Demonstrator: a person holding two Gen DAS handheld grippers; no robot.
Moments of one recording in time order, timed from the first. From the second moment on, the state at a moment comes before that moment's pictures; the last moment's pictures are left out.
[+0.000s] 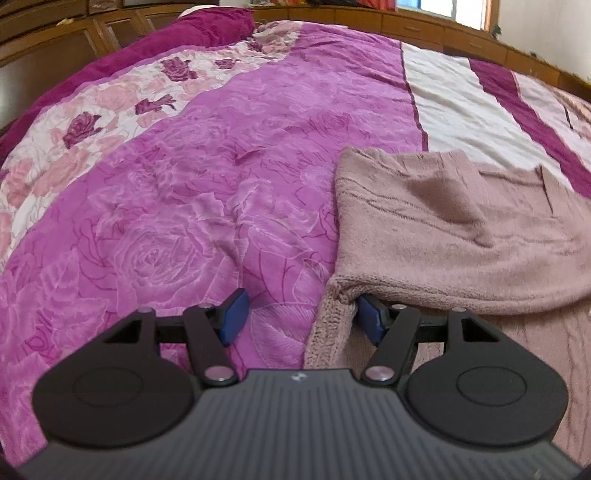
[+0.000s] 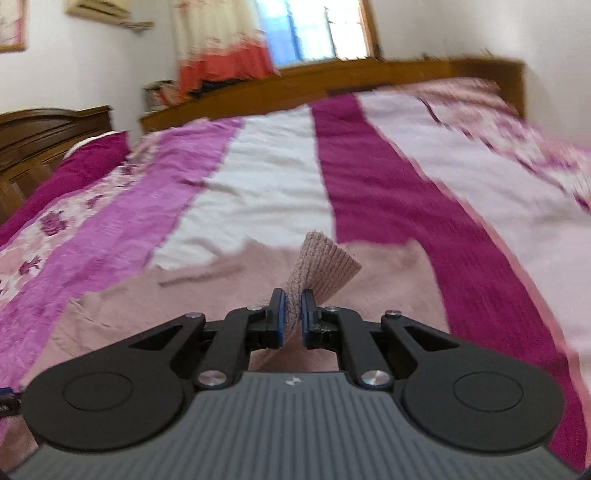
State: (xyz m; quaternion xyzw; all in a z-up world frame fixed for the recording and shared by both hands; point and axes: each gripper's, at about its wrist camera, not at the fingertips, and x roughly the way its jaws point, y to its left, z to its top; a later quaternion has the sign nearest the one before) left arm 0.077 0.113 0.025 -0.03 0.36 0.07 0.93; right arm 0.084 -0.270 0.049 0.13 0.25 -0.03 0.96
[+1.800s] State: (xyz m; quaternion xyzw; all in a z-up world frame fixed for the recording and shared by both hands) left arm 0.103 0.138 0.049 -0.16 0.37 -0.03 0.91; right arm 0.056 -0.308 0.003 0.27 0.30 -0.01 0.92
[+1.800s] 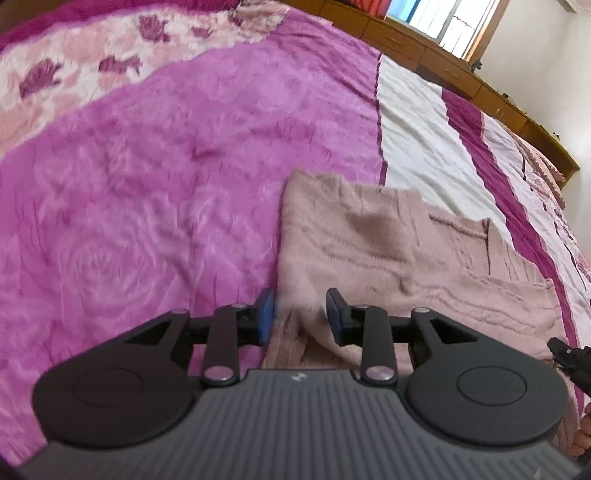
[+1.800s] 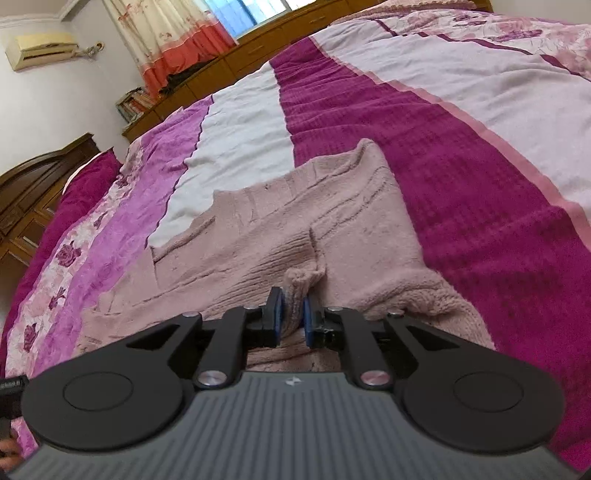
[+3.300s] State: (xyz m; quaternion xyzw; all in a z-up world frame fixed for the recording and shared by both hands) left arm 0.268 0.085 0.050 -0.09 0.51 0.01 0.86; right arm 0.082 -0.325 0.006 0.27 0.30 0.01 0.92
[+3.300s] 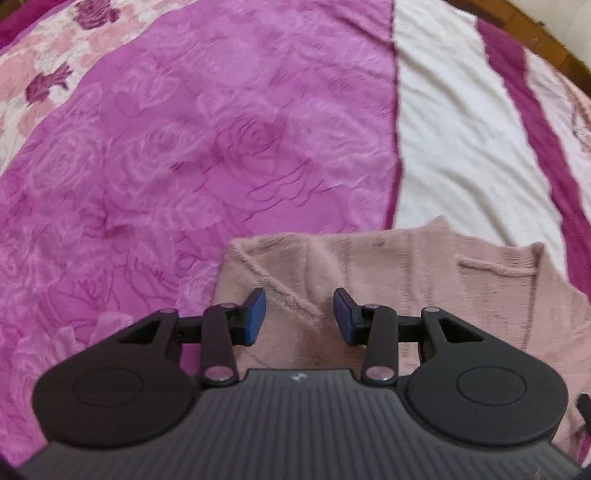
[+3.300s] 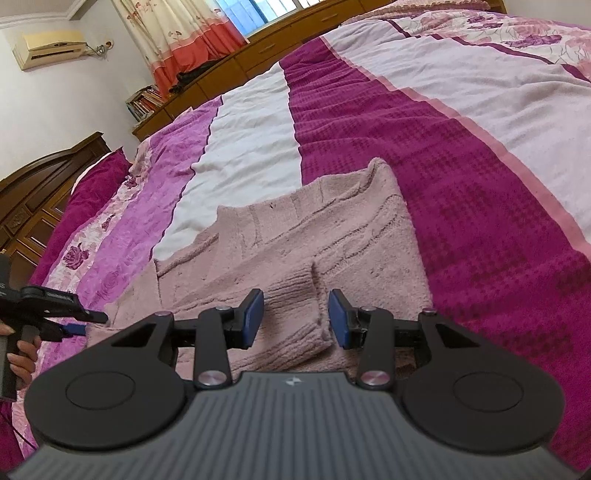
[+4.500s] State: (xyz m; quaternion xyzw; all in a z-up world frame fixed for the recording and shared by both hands) left arm 0.202 0.131 0.068 -0.21 0.34 0.08 0.92; right arm 0.093 -0.307 0.016 0.22 0.27 0.03 0.94
